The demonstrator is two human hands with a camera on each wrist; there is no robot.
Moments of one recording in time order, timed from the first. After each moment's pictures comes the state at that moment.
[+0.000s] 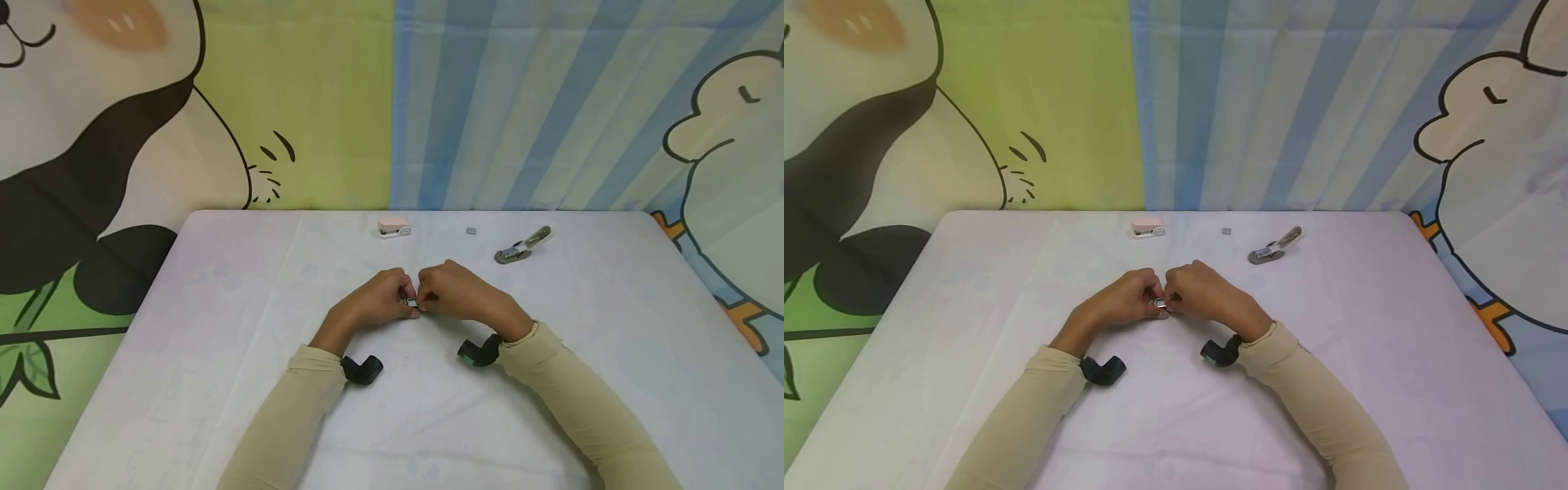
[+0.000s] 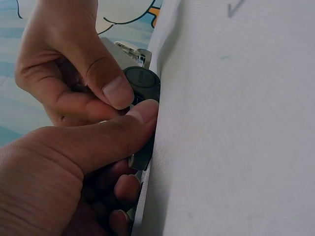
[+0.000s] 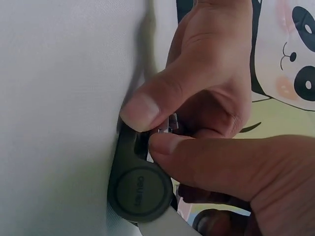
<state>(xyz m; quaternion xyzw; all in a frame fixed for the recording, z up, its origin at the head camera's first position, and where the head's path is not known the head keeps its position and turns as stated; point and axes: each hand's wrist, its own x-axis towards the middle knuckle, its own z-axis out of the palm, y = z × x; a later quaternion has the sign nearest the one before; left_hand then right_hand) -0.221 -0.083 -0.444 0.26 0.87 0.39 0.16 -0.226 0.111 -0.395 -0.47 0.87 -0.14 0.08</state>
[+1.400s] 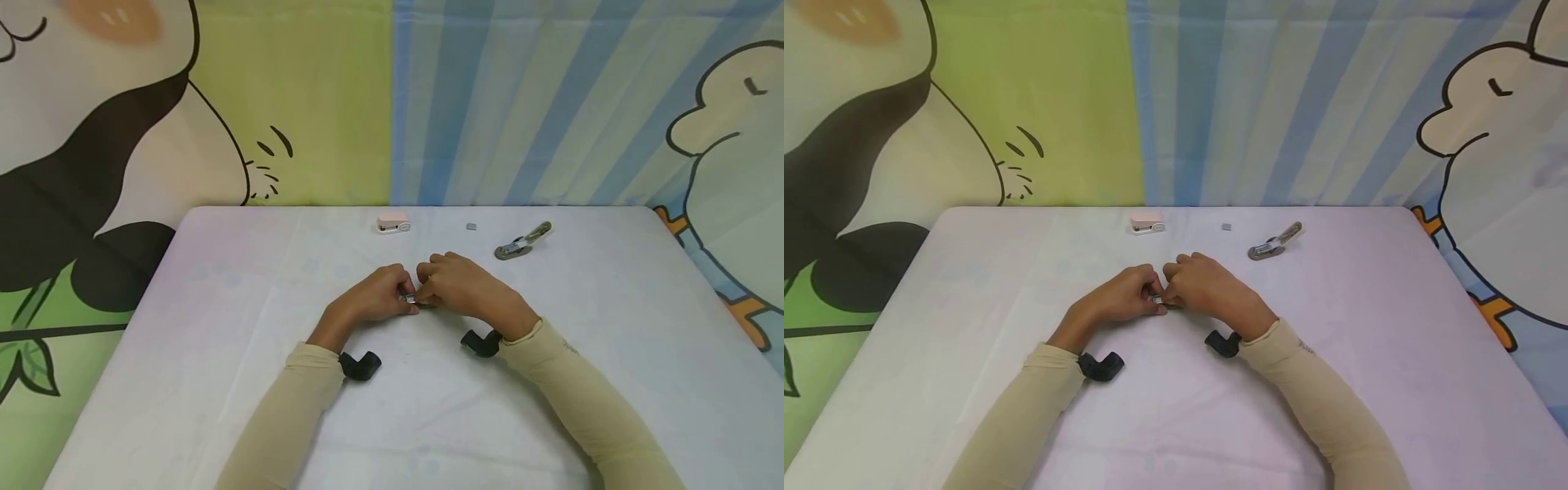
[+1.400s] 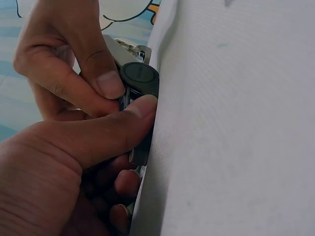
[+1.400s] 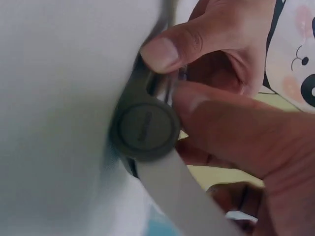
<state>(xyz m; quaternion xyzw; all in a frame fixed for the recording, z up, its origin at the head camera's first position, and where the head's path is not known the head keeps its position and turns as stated) -0.223 -0.083 -0.448 0.26 0.87 0.38 0.15 -0.223 0.115 -0.393 -0.54 0.84 -0.01 -0.04</state>
